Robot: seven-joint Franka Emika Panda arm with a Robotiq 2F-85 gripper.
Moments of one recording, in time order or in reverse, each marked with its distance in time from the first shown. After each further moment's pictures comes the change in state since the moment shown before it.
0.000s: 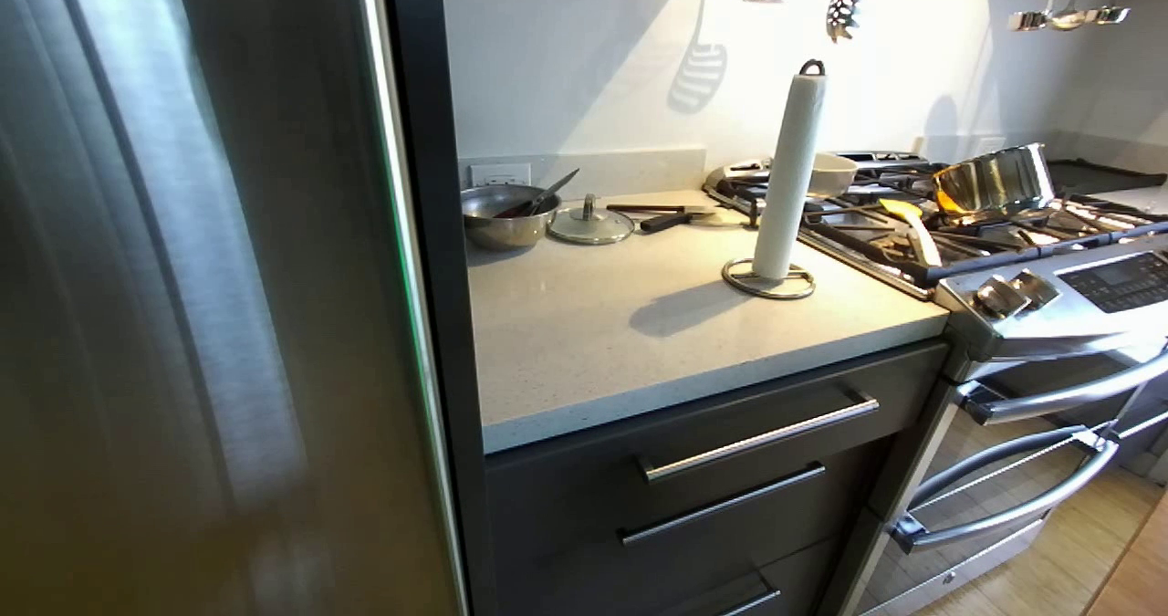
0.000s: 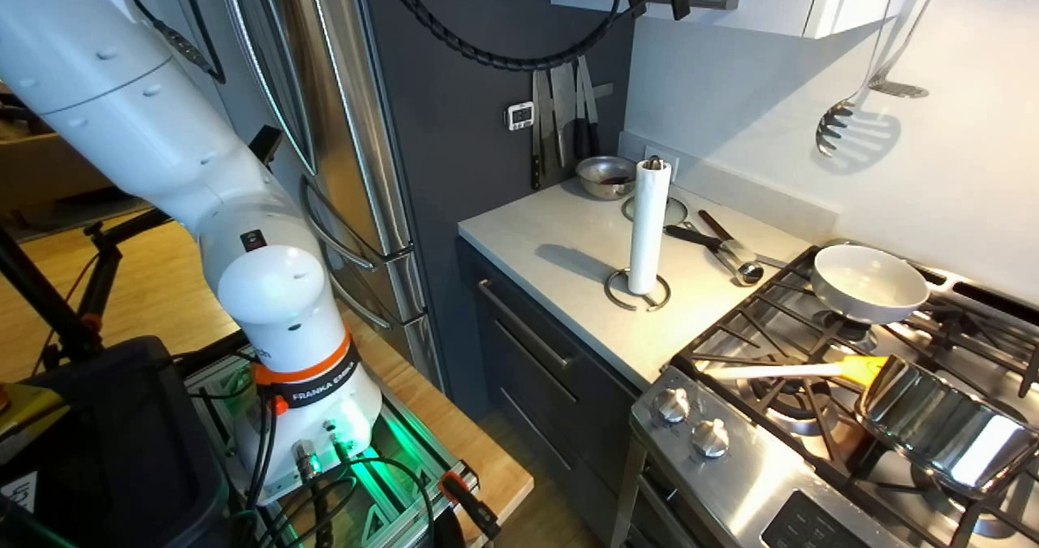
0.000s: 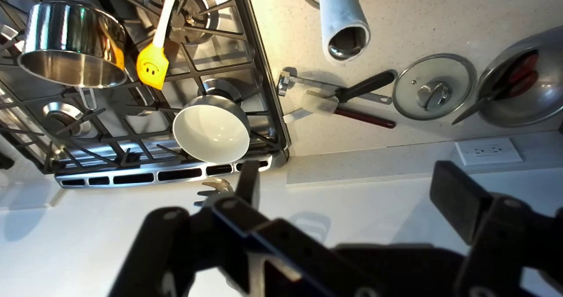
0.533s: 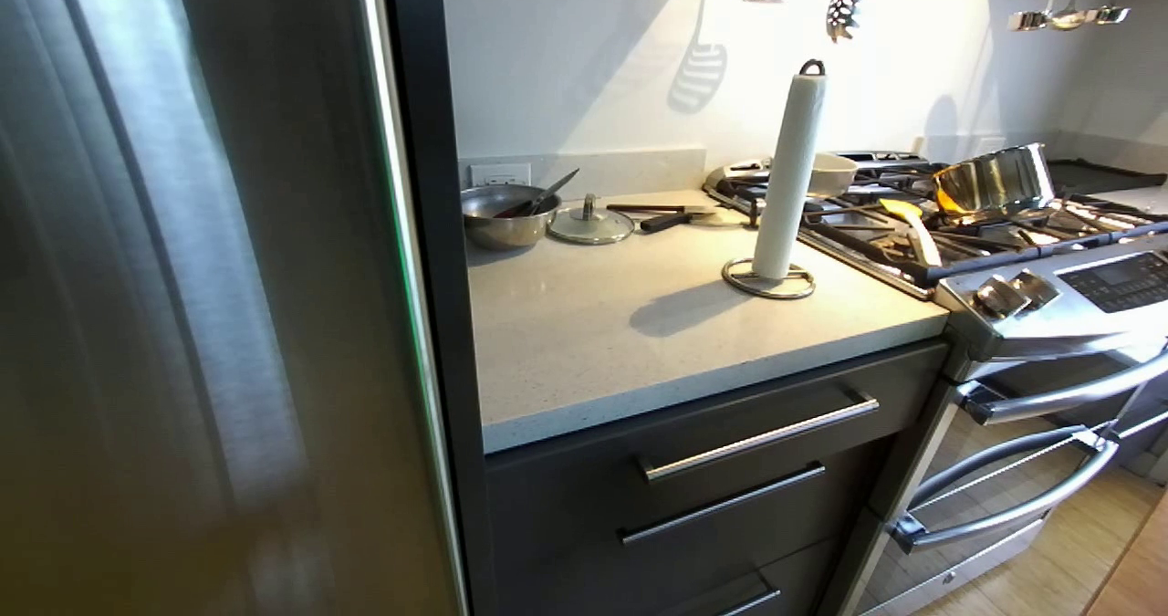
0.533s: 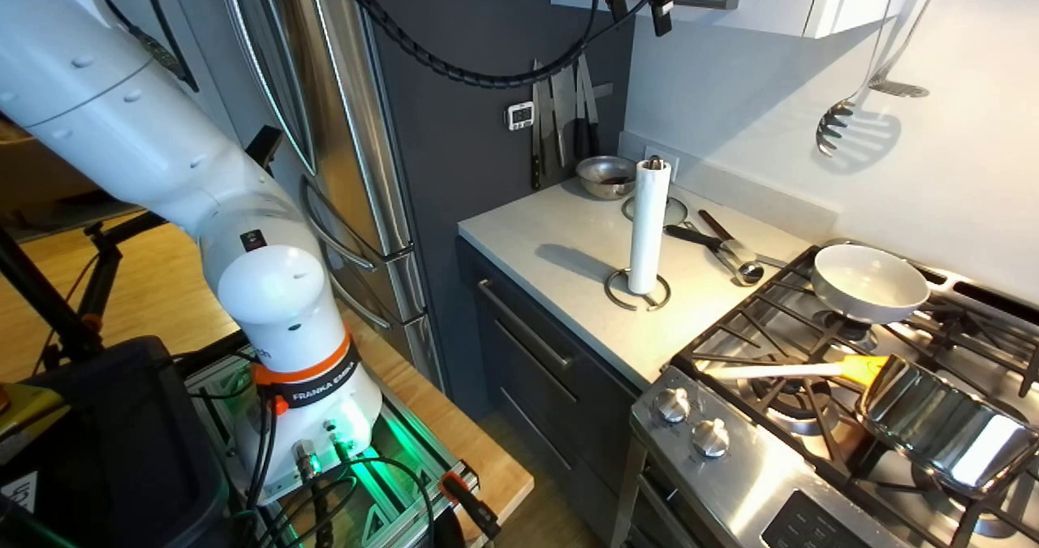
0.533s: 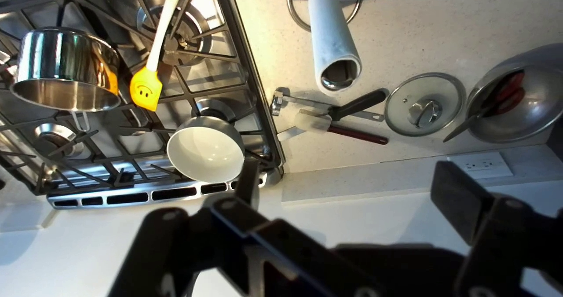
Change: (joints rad) arm 0.000 -0.074 -0.002 -0.104 0.018 0.010 0.002
